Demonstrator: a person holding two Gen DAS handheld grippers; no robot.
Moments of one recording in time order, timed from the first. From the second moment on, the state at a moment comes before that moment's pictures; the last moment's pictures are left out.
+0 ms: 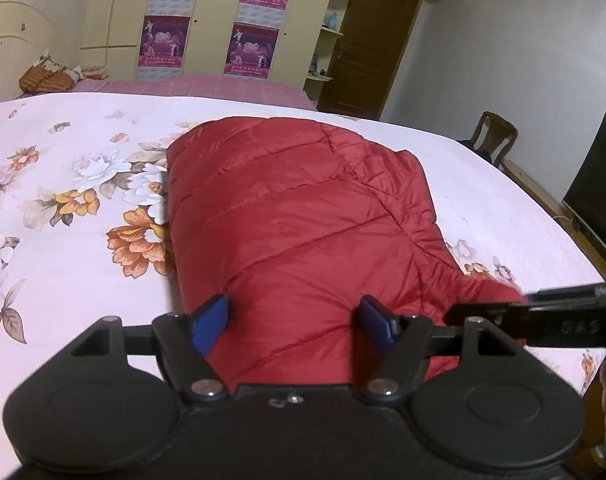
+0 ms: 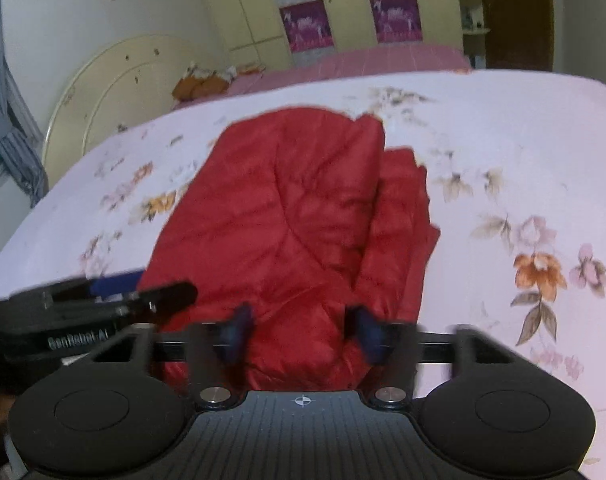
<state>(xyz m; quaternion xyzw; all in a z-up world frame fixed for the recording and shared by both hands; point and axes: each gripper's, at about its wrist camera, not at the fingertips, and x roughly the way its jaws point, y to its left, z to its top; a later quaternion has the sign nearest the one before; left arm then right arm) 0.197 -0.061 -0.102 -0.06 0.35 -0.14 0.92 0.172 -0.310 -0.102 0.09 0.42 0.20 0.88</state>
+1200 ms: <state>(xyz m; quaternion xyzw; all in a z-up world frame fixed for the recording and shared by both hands) 0.264 -0.080 -0.099 0.00 0.36 -0.18 0.92 0.178 -0.334 -0.050 0.04 0.31 0.13 0.94</state>
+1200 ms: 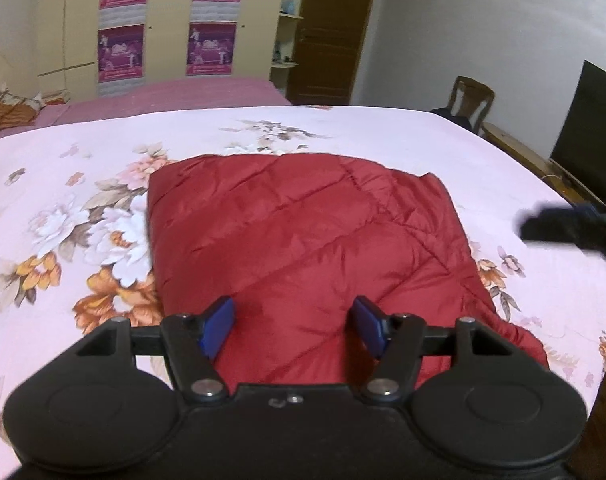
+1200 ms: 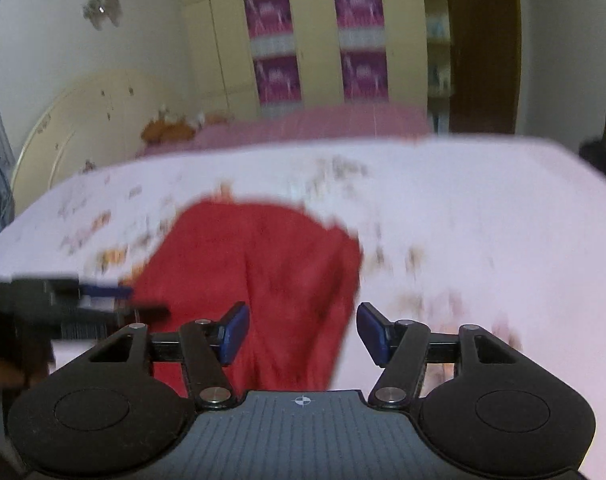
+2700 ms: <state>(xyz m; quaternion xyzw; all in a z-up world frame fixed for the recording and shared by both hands) 0.342 -0.073 -0.111 -0.02 0.39 -0.21 0.90 0.254 -0.304 -0.122 0.06 0.35 0.00 0.94</state>
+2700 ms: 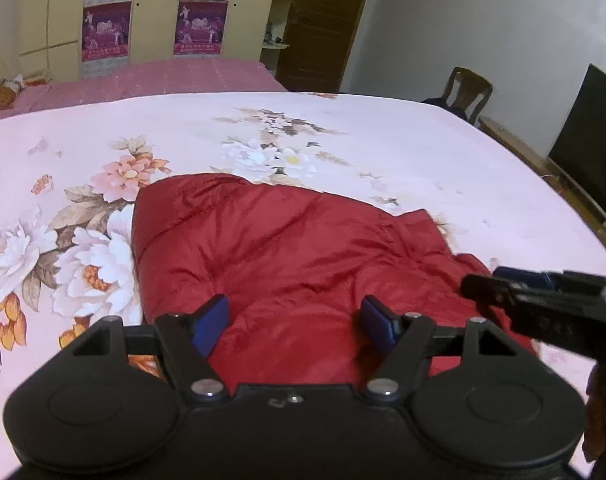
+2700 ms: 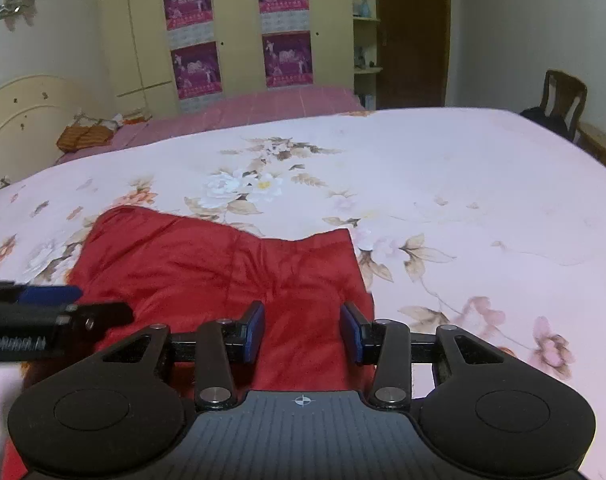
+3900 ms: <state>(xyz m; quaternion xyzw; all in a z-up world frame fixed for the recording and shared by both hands) 0.260 -0.057 -0.107 -0.05 0.45 -0.18 0.87 0.185 -0.381 -0.126 0.16 0.43 0.13 0.88</state>
